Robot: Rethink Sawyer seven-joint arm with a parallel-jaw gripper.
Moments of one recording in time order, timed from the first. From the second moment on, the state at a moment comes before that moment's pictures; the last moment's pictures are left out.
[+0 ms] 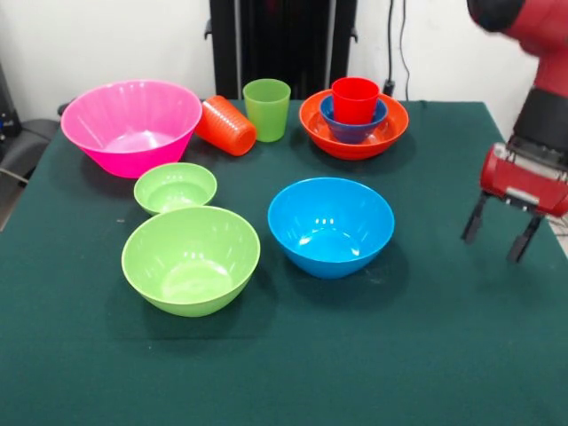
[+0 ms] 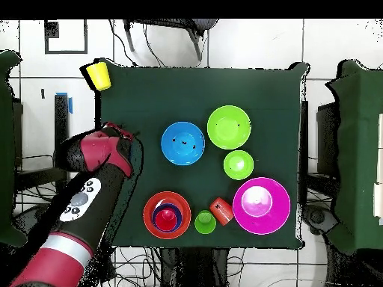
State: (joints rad) arm 0.51 -0.15 -0.55 1.27 0.40 0.33 2.36
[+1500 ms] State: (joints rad) arm 0.34 -0.44 -0.51 1.33 0.15 0.54 2.36
